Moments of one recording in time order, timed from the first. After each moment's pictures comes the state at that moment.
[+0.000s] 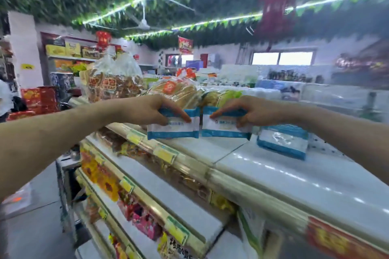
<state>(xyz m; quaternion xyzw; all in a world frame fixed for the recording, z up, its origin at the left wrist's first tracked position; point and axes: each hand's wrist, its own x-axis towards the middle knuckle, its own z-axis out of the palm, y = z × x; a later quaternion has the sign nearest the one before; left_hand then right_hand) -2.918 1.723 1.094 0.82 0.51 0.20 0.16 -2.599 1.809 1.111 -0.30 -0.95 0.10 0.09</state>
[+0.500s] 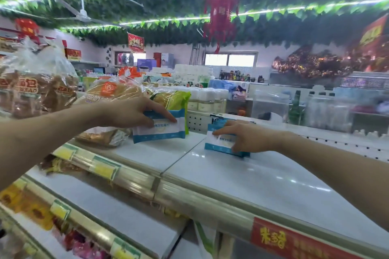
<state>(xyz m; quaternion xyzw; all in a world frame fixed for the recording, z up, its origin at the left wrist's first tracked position) -2.842 1.797 1.095 0.85 0.46 0.18 0.16 -2.484 1.850 1.048 -0.48 -0.87 -0.06 0.03</state>
